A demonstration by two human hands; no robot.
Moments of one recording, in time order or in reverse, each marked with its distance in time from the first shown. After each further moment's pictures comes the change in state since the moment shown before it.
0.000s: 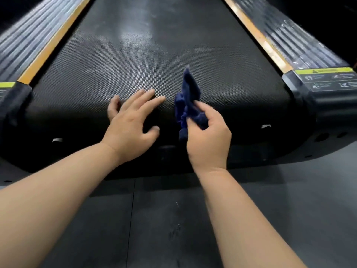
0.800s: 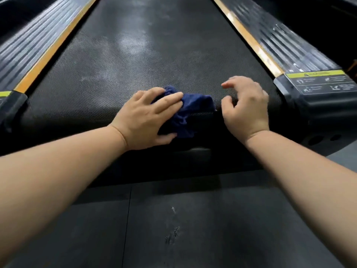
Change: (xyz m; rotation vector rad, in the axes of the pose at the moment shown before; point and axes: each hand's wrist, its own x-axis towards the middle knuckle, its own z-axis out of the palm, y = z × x) left_hand 0.047 0.012 0.008 0.485 0.088 0.606; right_hand 0.104 0.038 -0.062 -0.557 -0.087 -0.391
